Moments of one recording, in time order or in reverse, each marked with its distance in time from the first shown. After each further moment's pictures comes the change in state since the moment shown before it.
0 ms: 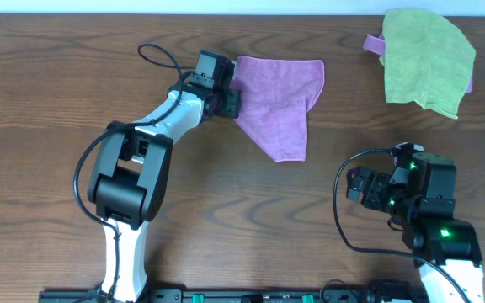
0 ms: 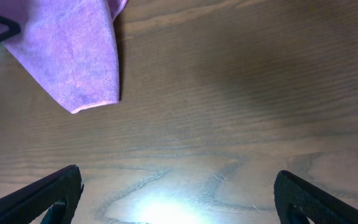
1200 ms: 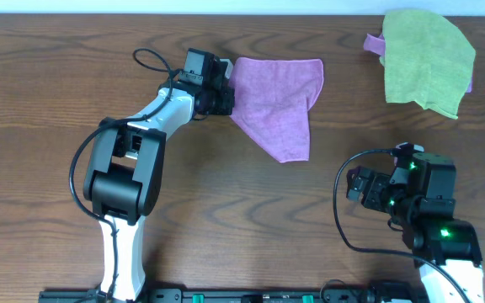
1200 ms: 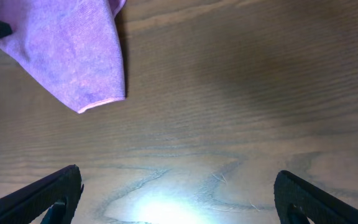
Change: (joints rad) left arm 0.053 0.014 0.003 0.001 0.232 -0.063; right arm 0.000 0.000 0.000 -0.003 0.003 0.000
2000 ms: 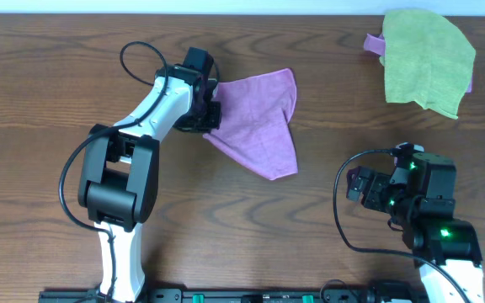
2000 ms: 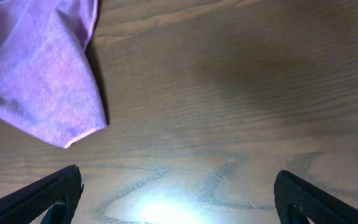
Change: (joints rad) left arm -0.005 -0.053 0.111 -0.597 -0.247 0.019; right arm 0.000 0.000 0.000 0.000 0.000 -0.001
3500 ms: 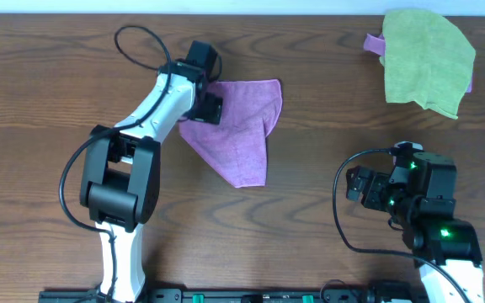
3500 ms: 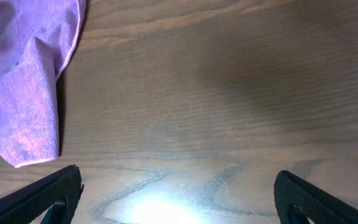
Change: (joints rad) left arm -0.014 0.000 0.076 0.045 -0.300 0.045; right arm 0.000 0.000 0.000 0.013 -0.011 -0.029
